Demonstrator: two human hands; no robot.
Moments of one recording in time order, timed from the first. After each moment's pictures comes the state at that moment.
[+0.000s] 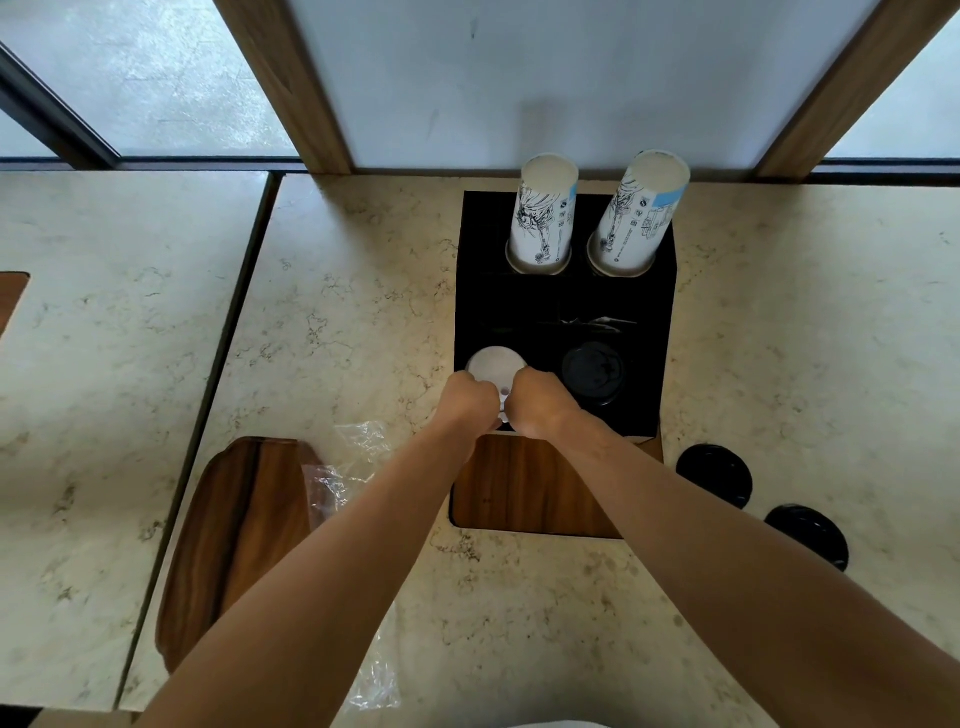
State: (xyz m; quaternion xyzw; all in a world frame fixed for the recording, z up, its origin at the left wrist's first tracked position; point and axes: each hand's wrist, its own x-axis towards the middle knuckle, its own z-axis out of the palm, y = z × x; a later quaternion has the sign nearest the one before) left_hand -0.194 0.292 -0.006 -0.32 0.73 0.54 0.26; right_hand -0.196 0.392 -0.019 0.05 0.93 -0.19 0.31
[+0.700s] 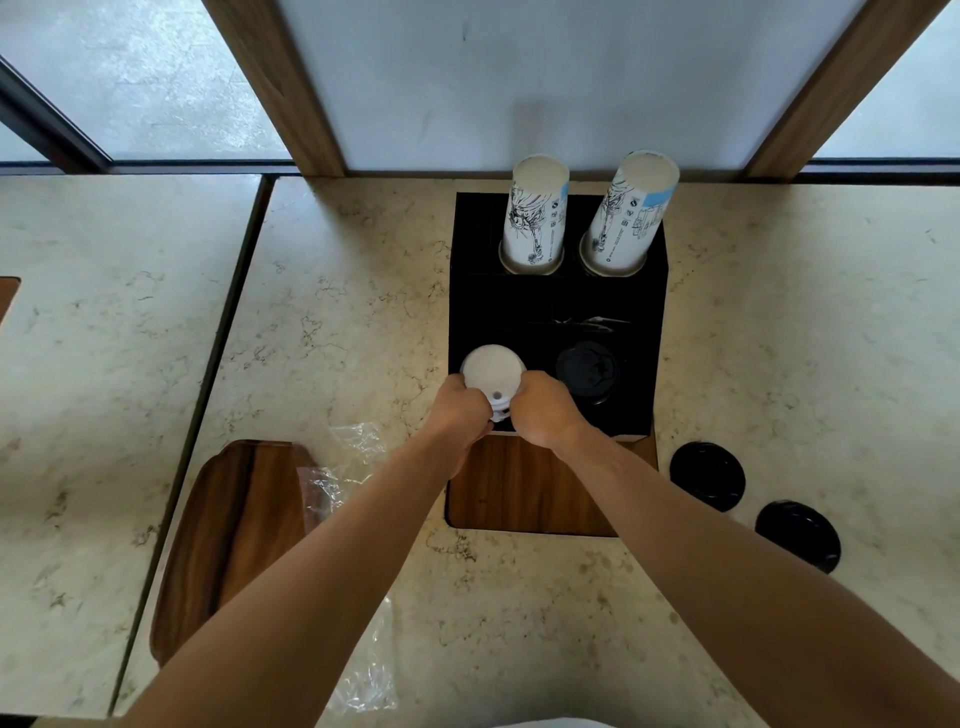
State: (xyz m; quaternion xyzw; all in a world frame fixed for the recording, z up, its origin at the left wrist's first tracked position) left_hand -0.181 0.290 -0.008 -0.33 0.66 0.62 0.26; right_hand -0.184 0.405 -0.024 0.07 0.90 -0.34 0.26
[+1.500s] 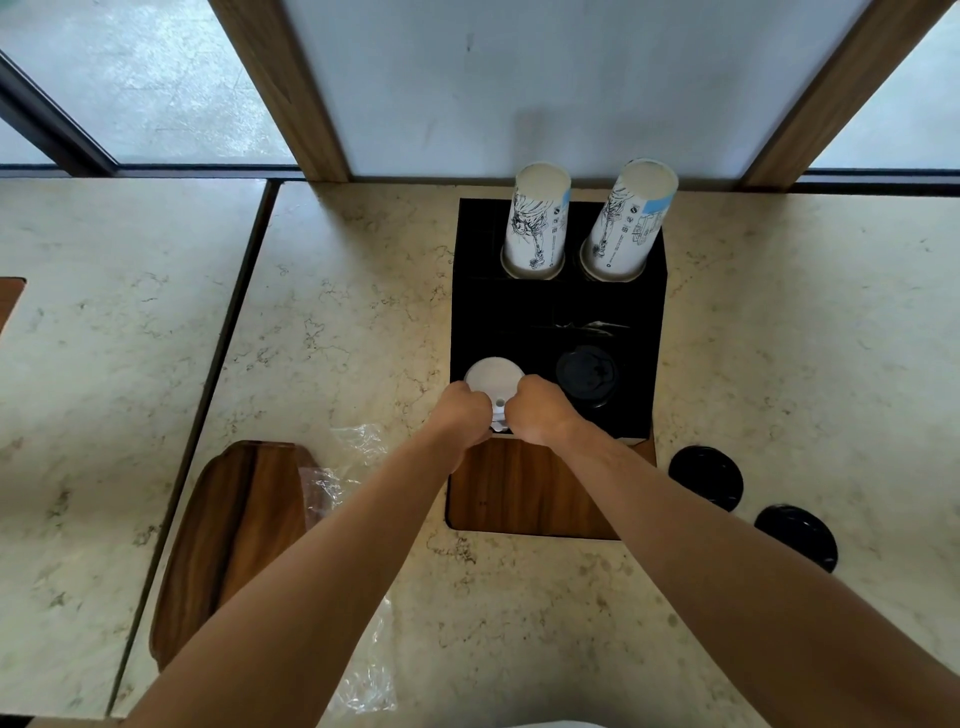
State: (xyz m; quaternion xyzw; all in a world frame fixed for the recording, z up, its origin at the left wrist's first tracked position) left_hand -0.193 0.288 -0.022 -0.37 0.70 0.54 0.29; right_hand -0.186 0.398 -0.010 0.08 0.90 -0.28 0.32
